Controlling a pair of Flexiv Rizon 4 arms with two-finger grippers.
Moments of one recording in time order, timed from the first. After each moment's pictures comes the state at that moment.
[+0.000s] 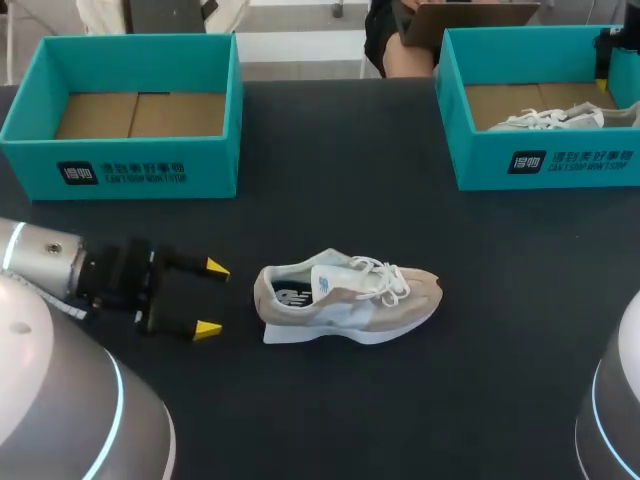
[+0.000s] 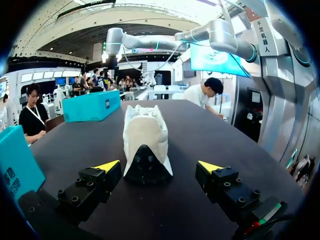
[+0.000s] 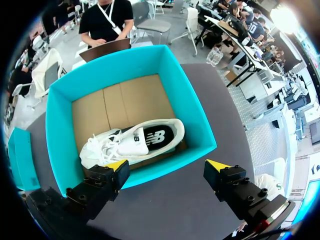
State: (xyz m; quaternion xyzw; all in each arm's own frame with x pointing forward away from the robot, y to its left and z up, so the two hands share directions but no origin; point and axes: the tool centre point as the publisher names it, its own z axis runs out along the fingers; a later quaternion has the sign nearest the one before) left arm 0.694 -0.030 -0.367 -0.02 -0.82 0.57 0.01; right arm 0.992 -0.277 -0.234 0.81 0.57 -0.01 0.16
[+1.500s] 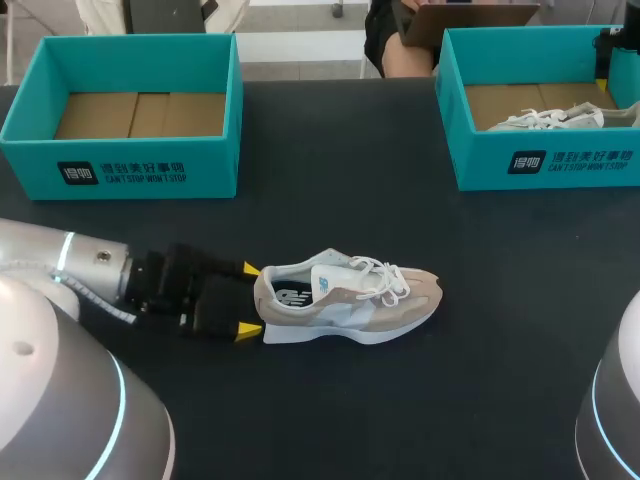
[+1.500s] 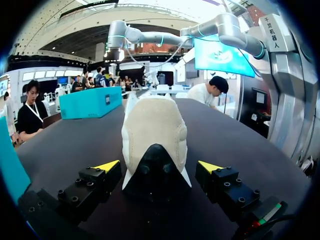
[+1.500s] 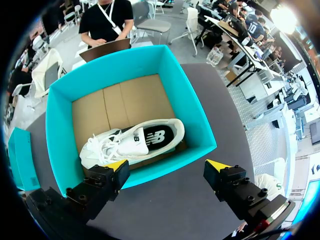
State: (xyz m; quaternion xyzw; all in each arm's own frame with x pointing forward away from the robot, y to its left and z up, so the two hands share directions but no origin) left arm 0.710 -0.084 -0.401 -0.01 -0.82 0.57 0.01; right arm 0.992 -0.277 -0.234 0.81 0.57 -0.01 0.16
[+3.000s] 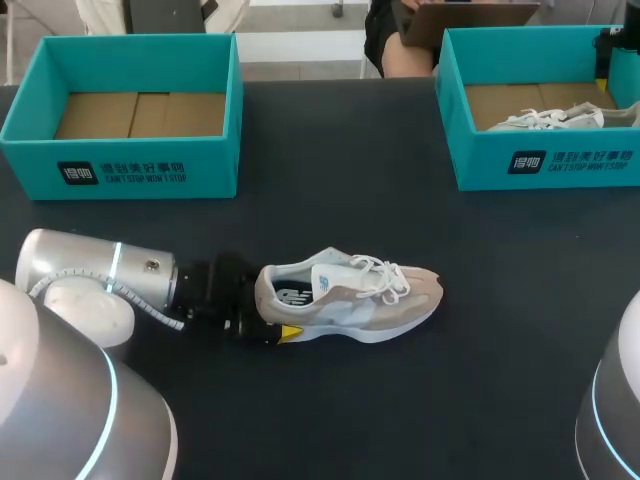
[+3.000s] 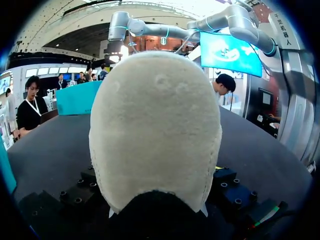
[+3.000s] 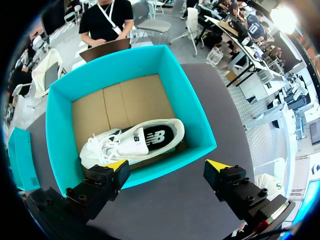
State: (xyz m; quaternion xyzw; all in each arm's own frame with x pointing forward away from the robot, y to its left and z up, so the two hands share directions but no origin) left arm 0.714 -0.135 -0.422 0.01 -0.83 0.56 0.00; right arm 0.992 -0.277 -0.234 0.81 0.57 -0.01 0.16
